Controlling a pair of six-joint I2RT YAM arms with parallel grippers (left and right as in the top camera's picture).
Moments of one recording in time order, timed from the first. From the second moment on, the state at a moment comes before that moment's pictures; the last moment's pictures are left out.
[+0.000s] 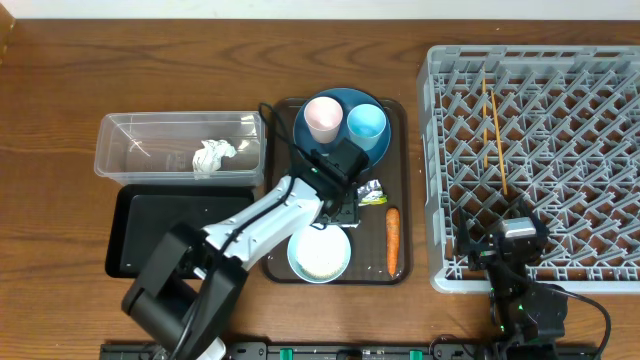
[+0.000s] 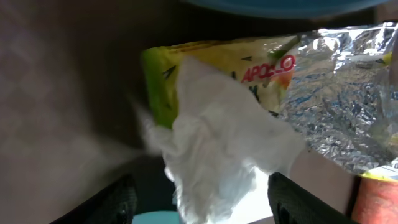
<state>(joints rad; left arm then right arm) -0.69 1.78 1.10 -0.68 0.01 -0.70 0.08 0.01 0.01 -0.07 -0.03 -0.10</state>
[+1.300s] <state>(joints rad) -0.68 1.51 1.10 -0.72 -0.02 -0.66 0.08 0.01 0.01 -0.07 -0.03 -0.10</state>
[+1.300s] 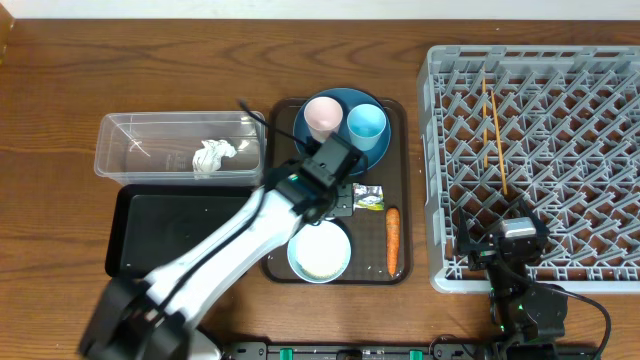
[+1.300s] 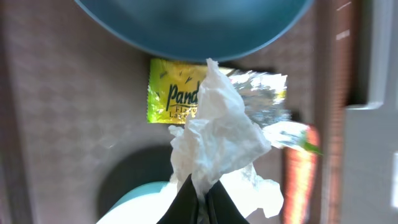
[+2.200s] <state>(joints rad) -0.04 1.14 1.10 -0.78 -0.22 -0.56 0.08 0.01 0.01 -0.07 -0.03 -0.10</state>
